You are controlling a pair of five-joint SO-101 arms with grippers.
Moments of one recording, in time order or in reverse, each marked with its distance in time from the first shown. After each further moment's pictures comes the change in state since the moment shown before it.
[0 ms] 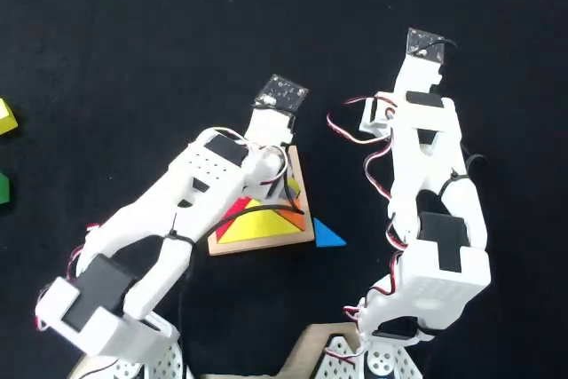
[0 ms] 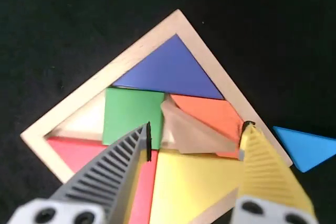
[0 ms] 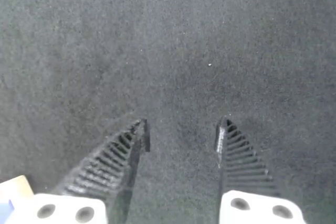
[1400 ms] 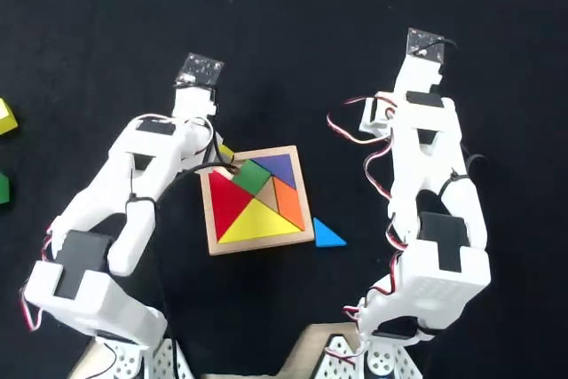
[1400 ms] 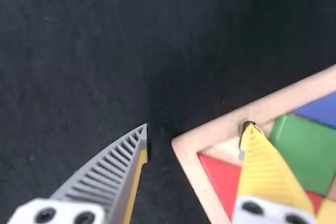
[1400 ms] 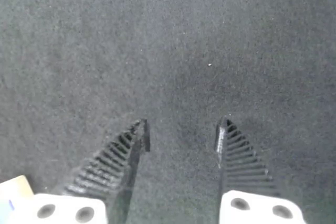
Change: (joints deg) left arm -21.9 5.5 1.8 -9.5 -11.0; right arm 0.0 0.0 0.0 0.0 0.0
